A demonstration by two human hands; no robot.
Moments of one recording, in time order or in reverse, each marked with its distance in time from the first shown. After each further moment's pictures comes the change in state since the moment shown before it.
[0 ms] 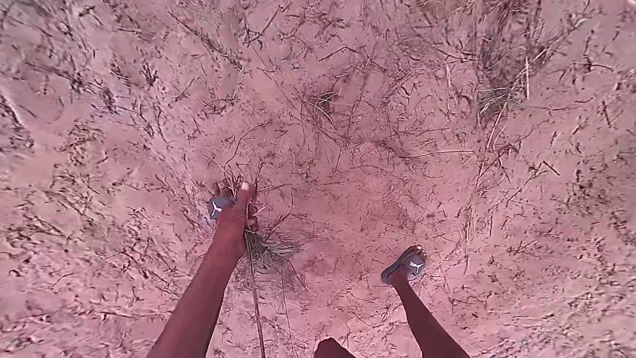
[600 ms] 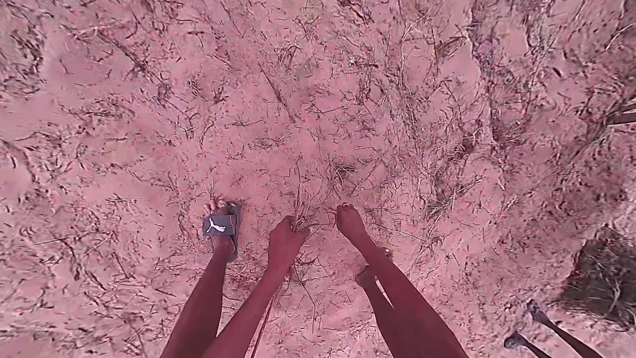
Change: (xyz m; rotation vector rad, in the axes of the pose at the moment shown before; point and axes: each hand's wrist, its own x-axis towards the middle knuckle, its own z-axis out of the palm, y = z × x) left_hand -0.003 0.083 -0.019 0.454 -0.236 0.025; right_hand -0.230 0.000 -0.430 -0.326 1.103 0.486
